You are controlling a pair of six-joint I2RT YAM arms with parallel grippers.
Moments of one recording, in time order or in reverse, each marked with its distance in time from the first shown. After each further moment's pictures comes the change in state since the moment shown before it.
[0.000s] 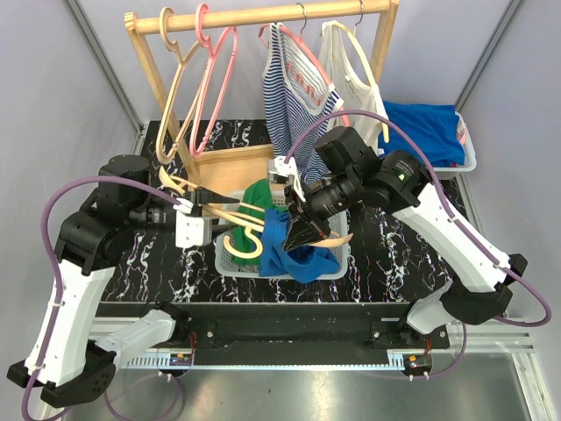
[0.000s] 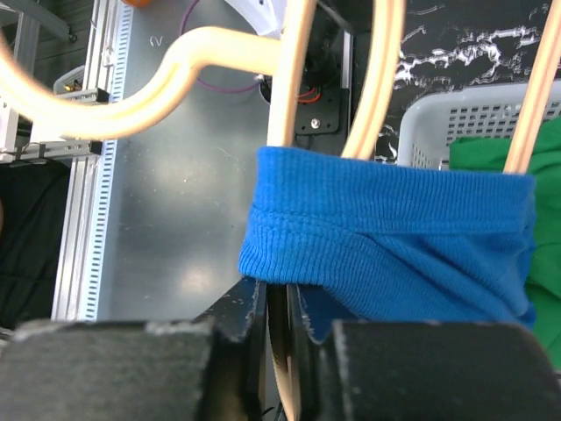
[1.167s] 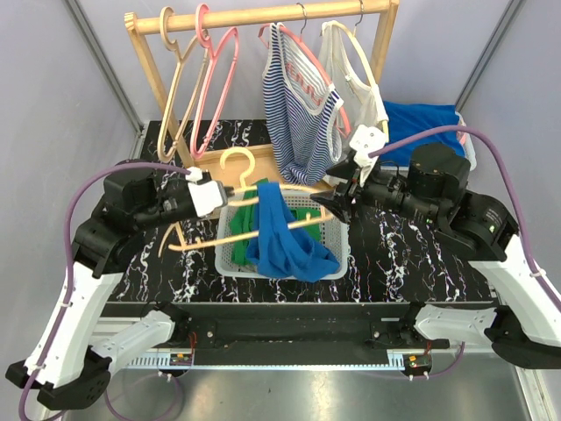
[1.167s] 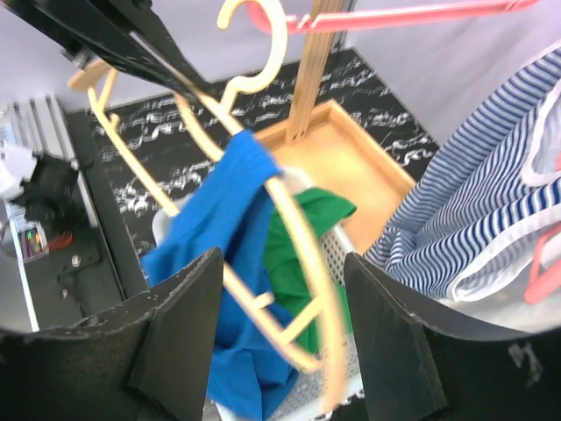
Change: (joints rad) left arm -0.038 -0.060 -0.160 0.275 -0.352 -0.382; right arm 0.001 -0.397 -0.249 0.436 0.642 0.015
